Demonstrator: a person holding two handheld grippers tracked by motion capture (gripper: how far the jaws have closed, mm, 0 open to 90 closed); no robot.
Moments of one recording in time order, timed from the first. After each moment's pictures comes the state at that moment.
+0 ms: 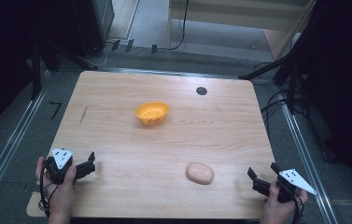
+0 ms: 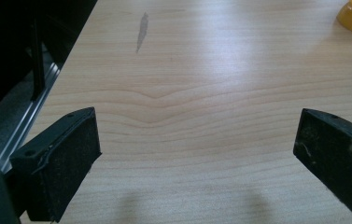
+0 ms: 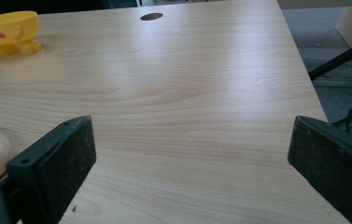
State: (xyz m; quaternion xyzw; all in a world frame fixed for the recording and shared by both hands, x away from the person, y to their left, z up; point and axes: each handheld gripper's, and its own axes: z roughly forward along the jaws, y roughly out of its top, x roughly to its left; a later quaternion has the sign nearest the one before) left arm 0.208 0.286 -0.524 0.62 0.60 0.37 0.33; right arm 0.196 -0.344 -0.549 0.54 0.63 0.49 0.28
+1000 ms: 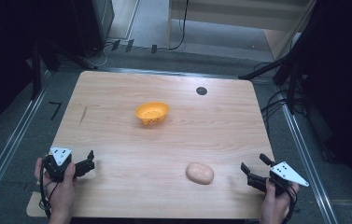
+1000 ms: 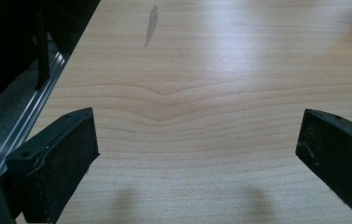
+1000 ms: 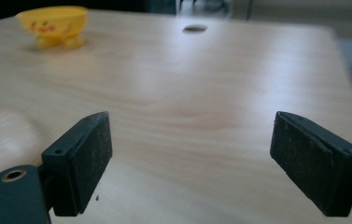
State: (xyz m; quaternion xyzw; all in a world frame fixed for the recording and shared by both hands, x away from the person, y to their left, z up) left arm 0.214 0.288 -0.524 0.62 0.62 0.36 0.32; right arm 0.215 -0.331 -0.542 0.45 0.69 0.51 0.25
